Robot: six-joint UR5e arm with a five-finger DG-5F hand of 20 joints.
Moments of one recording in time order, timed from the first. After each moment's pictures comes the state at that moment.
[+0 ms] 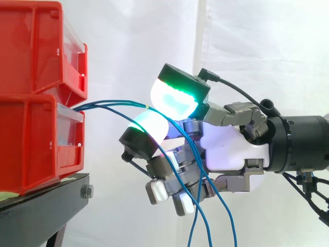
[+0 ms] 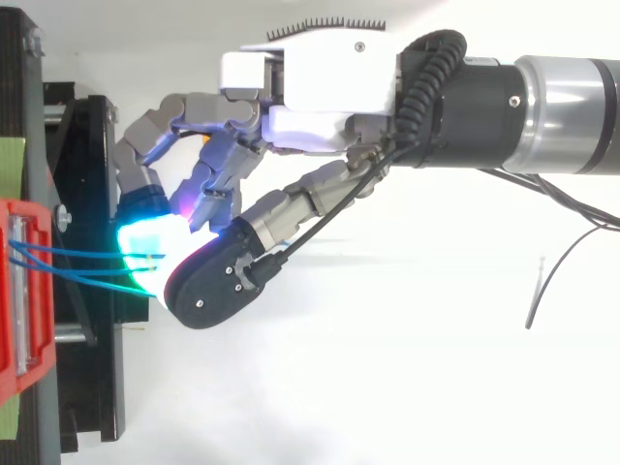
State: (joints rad) arm 0.04 -2.37 -1.06 -2.85 -1.56 -0.01
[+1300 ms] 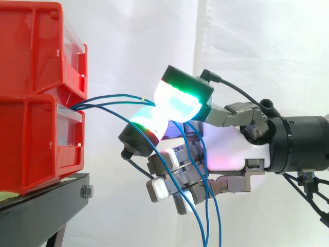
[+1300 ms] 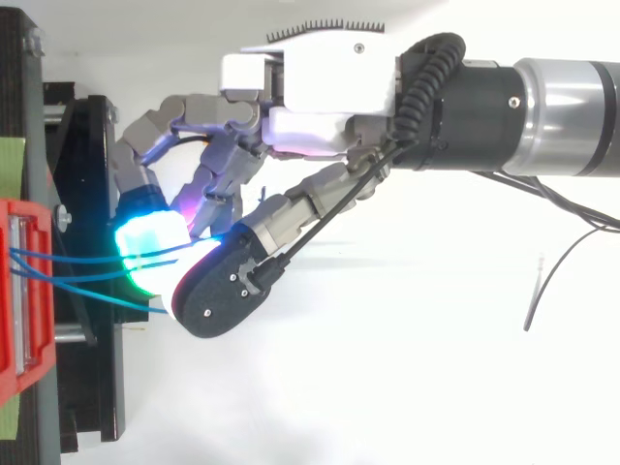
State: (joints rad) arm 0.04 -2.37 -1.06 -2.85 -1.56 0.02
